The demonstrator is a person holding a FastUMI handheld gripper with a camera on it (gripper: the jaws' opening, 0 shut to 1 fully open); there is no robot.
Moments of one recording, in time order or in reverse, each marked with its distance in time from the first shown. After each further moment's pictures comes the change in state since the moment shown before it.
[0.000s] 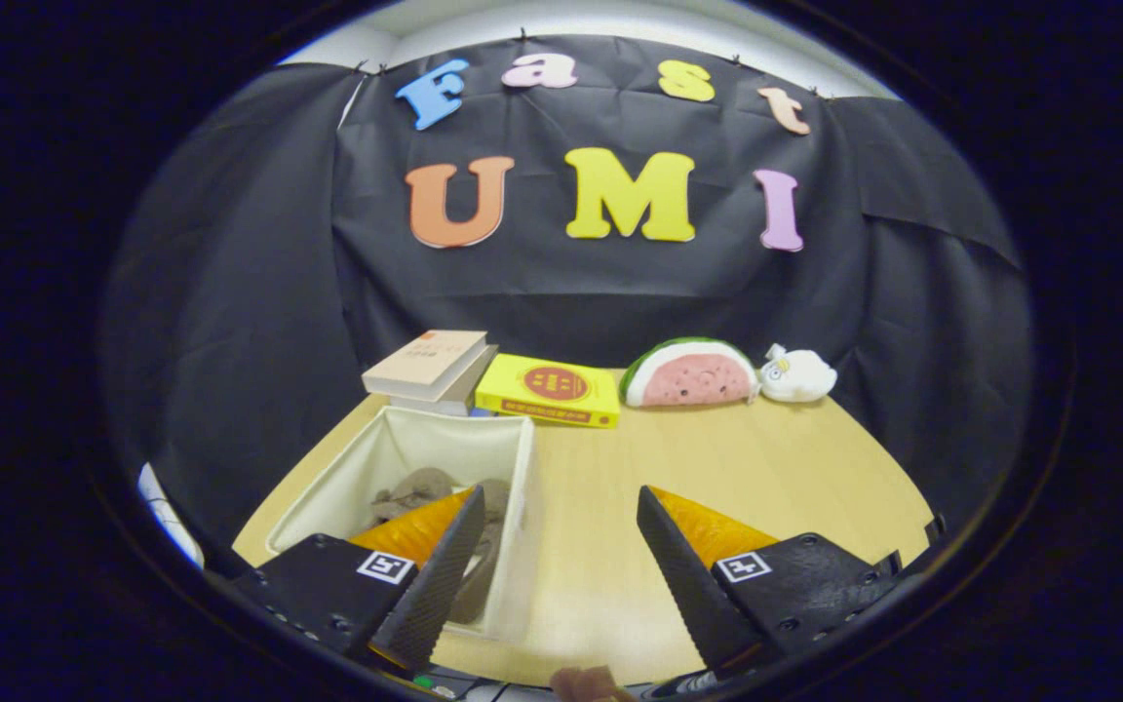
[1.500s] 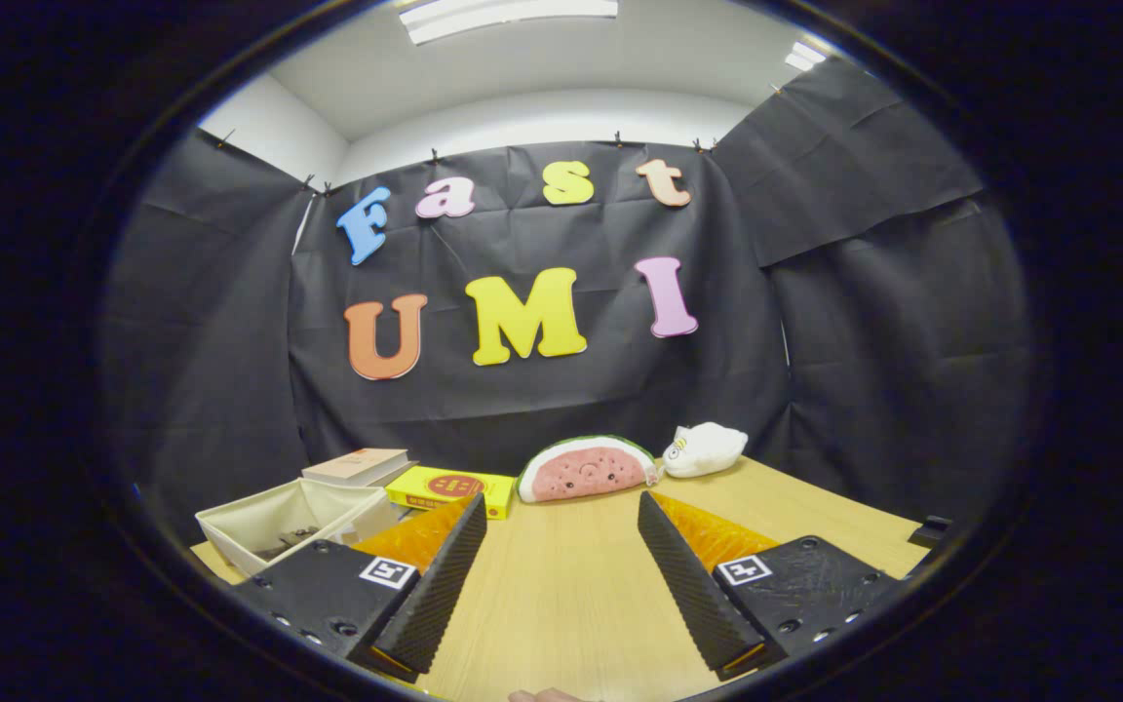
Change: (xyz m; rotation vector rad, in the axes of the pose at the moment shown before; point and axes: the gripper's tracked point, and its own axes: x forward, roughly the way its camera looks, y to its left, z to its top) arm -0.039 -0.191 -0.008 0.133 -0.404 -0.012
